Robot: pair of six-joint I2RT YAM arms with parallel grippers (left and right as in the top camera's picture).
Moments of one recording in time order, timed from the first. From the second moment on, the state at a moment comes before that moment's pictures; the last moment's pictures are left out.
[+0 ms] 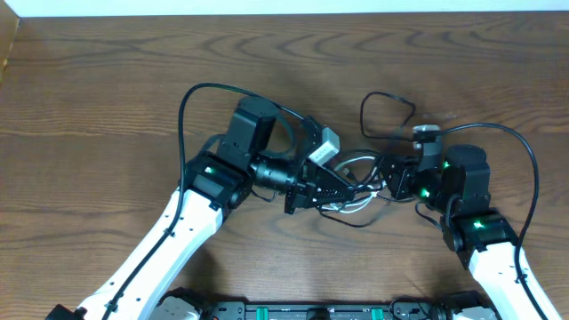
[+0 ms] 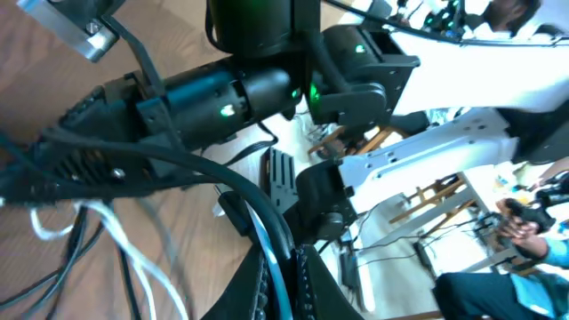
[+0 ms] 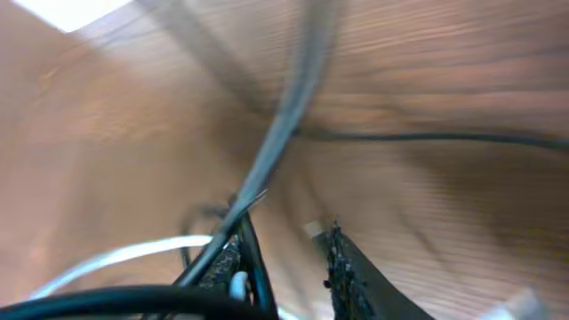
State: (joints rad) left arm -0.51 1.31 1.03 -0.41 1.24 0.04; right arm 0.17 1.03 0.52 -0.13 -0.36 0.37
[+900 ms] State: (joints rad) left arm 0.00 1.17 1.03 -0.28 1.29 -0.07; right arm 0.01 1.03 0.52 -0.15 -0.35 0.42
